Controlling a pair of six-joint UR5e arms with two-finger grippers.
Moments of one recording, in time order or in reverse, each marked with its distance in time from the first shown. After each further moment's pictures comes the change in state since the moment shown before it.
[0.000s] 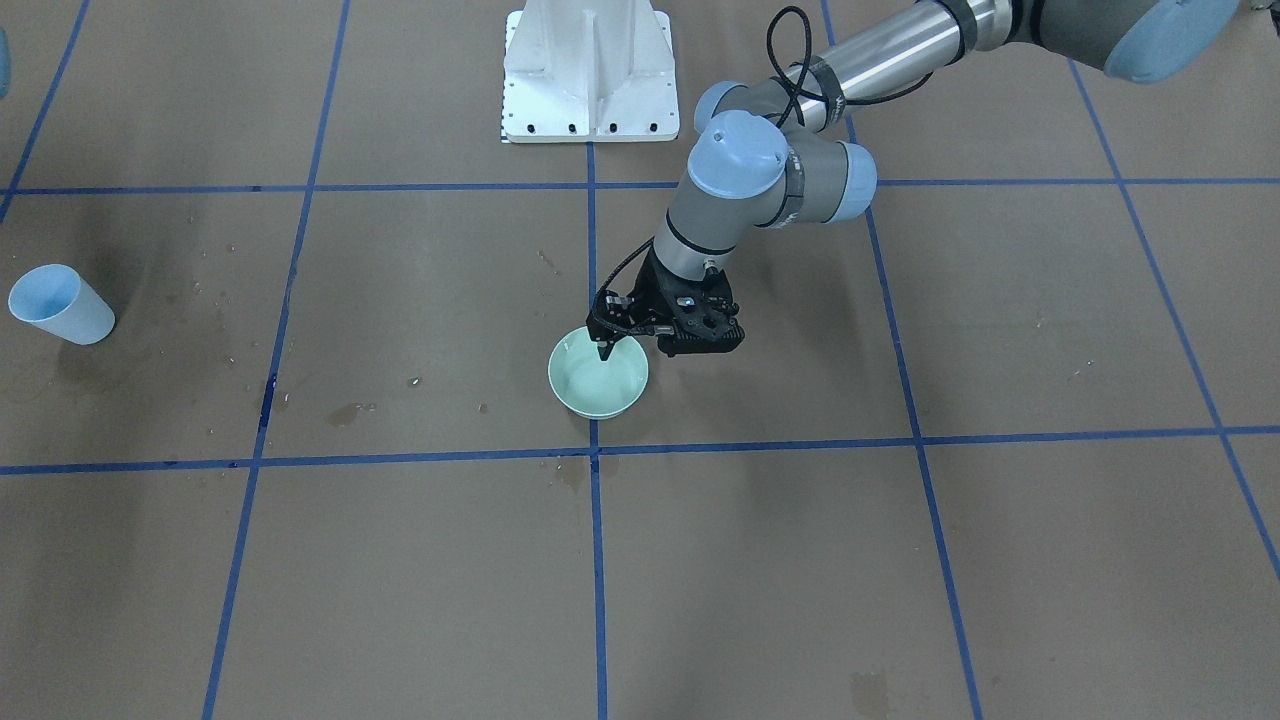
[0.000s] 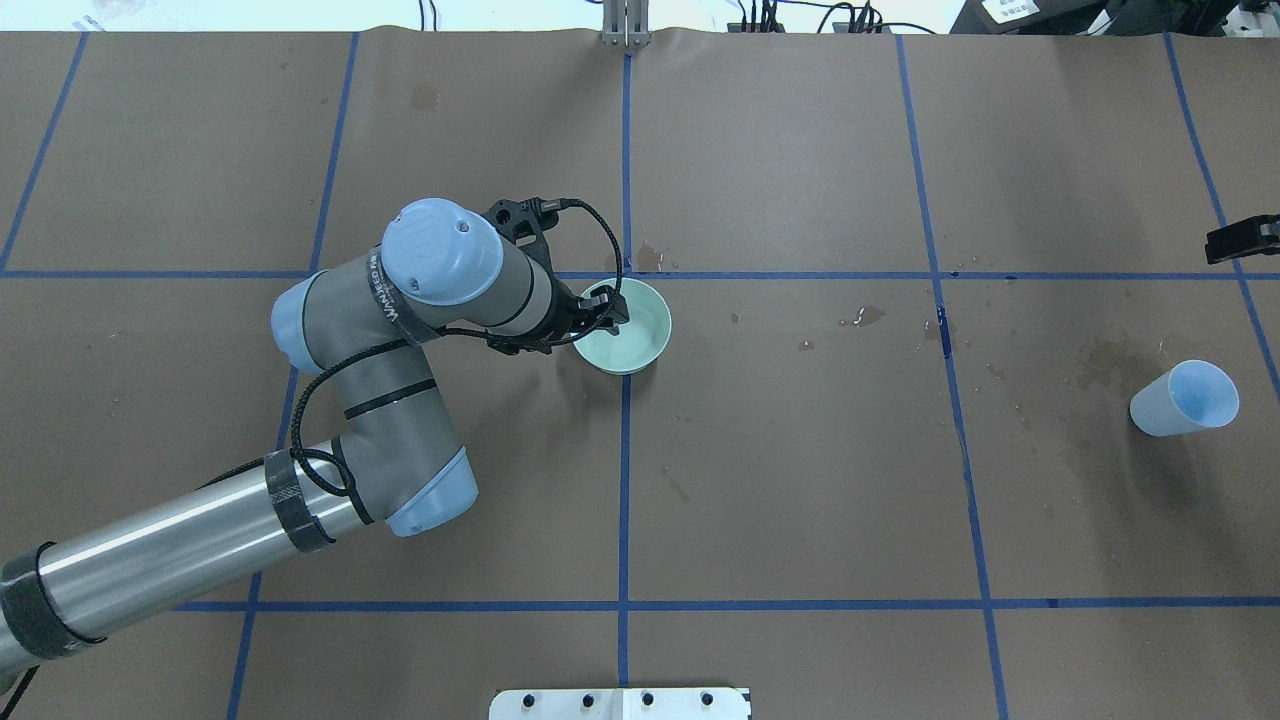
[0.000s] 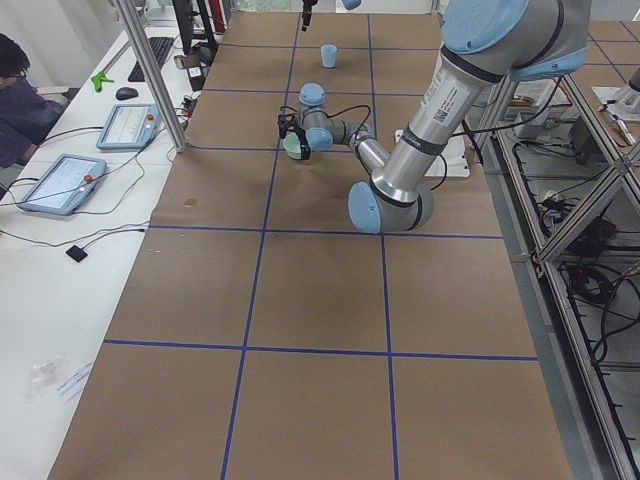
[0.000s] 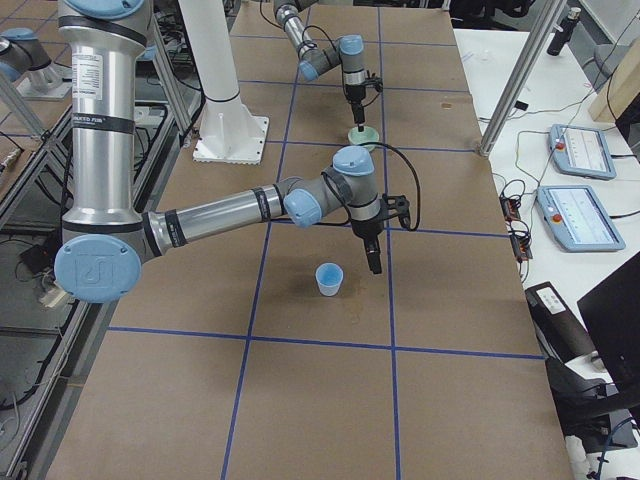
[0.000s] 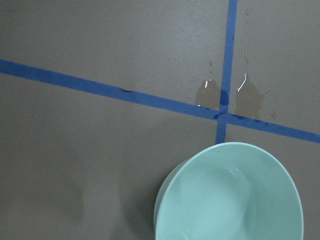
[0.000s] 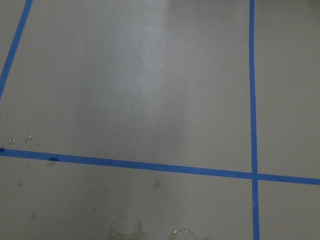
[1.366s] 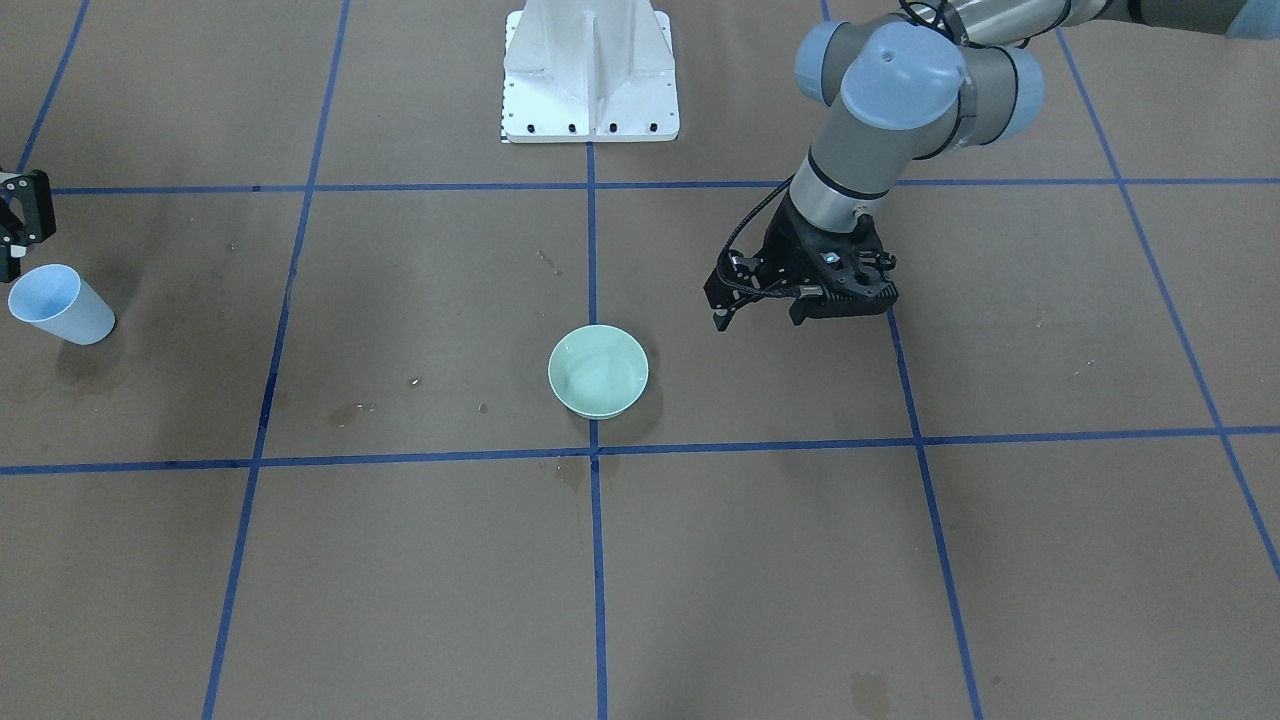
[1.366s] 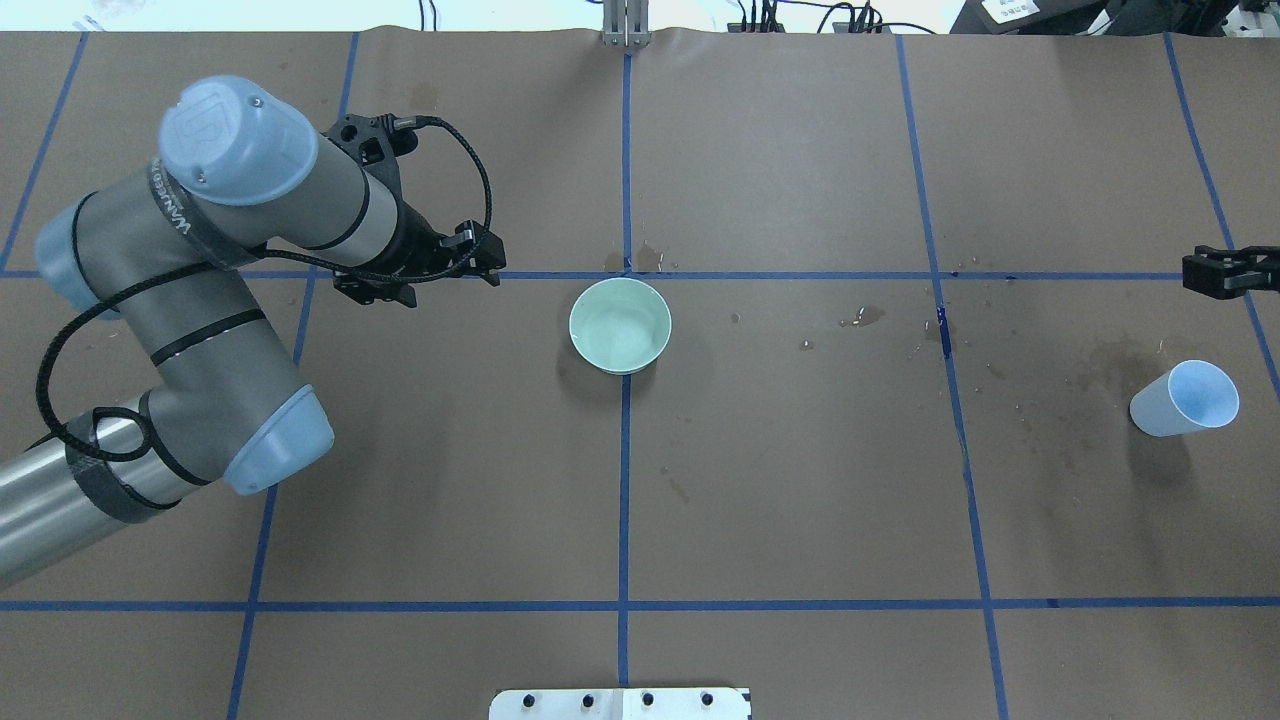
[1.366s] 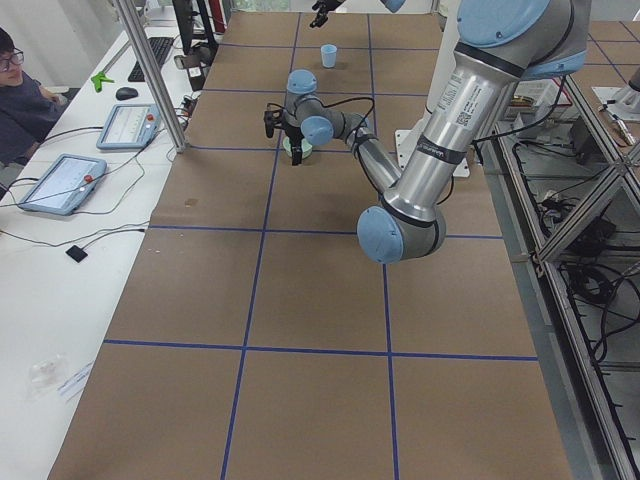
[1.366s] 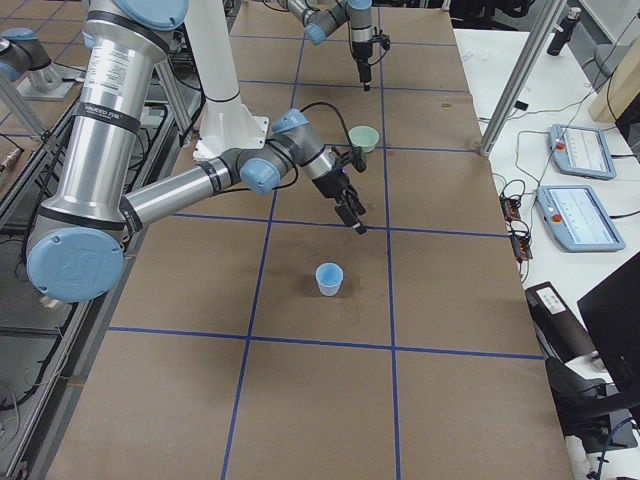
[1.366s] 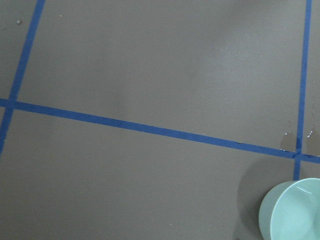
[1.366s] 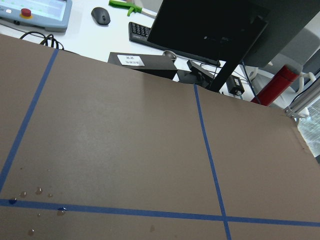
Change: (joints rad) left arm -0.152 0.164 -0.310 0.245 -0.125 0.114; right arm -0.285 -0.192 0.320 0.080 -0.535 0.240
